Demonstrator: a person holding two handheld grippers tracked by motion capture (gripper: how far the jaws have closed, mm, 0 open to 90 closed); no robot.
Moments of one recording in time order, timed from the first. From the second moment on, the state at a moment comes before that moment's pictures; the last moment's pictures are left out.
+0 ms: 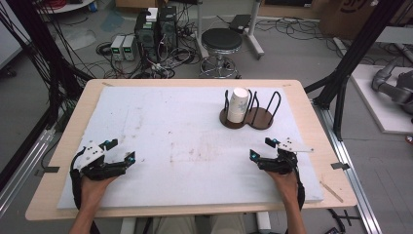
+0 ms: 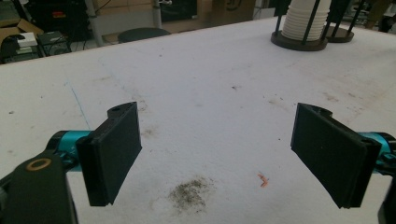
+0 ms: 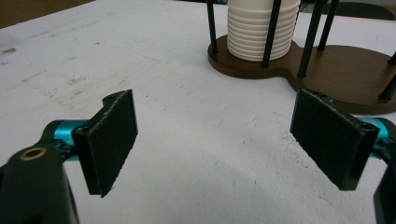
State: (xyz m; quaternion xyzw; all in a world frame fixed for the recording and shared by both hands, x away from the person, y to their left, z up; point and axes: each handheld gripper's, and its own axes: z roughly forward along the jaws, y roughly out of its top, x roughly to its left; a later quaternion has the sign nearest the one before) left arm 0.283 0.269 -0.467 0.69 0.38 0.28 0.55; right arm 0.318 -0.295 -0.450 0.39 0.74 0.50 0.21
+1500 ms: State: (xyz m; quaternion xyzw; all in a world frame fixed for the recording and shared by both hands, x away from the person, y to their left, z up) left arm 0.286 0.268 -0.467 0.69 0.39 0.28 0.54; right arm 0.357 -0.330 -0.298 0.33 0.73 0.55 0.24
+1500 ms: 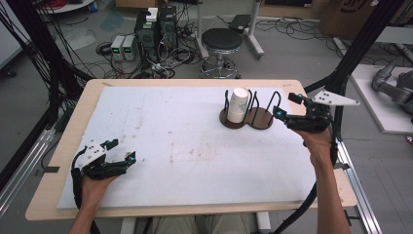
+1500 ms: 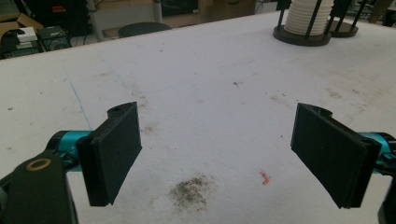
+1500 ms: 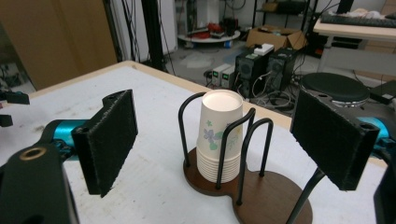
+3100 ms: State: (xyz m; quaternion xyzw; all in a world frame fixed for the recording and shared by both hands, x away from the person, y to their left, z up) left arm 0.288 0.263 -0.466 0.71 0.38 0.27 0.52; right arm 0.537 -0.217 -0.286 0.24 0.93 0.25 0.10
